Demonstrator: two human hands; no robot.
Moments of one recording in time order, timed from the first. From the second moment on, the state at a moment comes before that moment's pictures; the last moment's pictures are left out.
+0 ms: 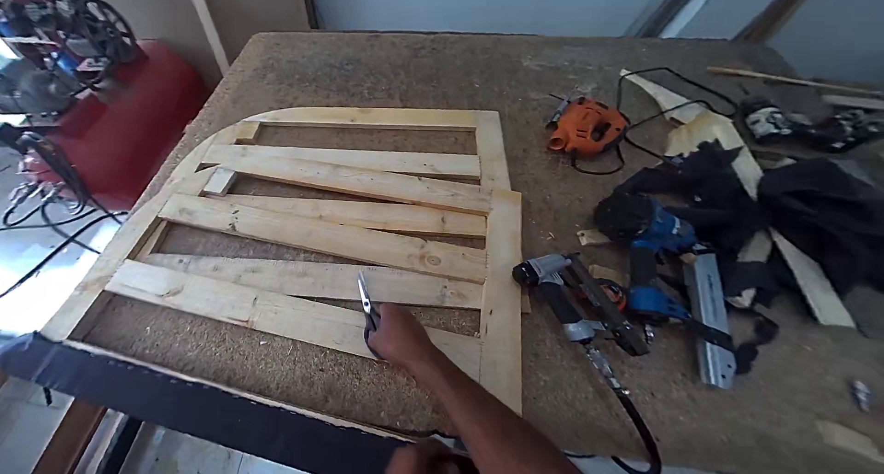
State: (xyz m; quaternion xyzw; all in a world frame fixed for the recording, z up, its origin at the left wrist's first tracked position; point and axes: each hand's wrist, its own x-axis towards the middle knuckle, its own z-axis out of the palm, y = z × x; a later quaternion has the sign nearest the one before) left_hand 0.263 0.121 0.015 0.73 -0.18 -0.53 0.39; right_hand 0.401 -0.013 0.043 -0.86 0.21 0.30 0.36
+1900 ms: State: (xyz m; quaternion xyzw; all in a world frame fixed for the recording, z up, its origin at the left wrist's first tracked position) left_hand 0.225 -0.020 0.017 0.56 -0.77 -0.28 -0.09; right_hand -0.001 0.085 0.004 -0.82 0.54 0.10 0.18
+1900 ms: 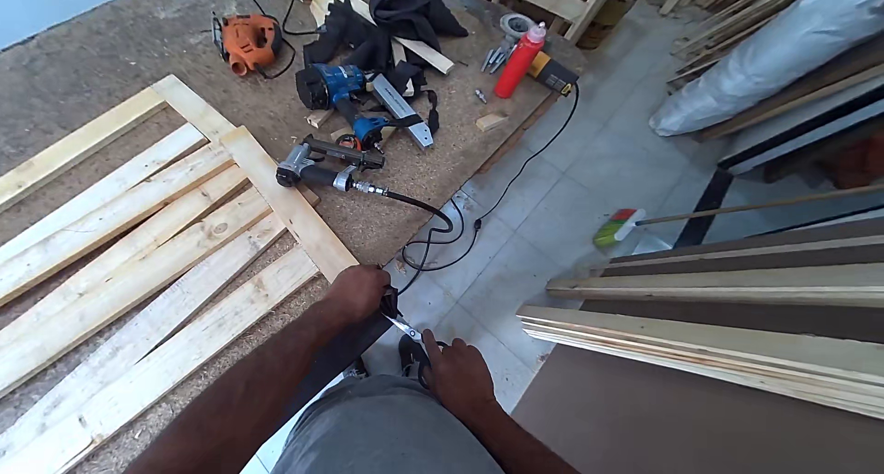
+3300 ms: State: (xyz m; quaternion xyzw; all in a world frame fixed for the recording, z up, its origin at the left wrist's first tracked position) left_hand 0.226 -0.049 0.013 0.49 -0.82 -0.27 -0.14; right_hand 0.045 0.061 -0.016 -0.80 0.57 0.14 0.15
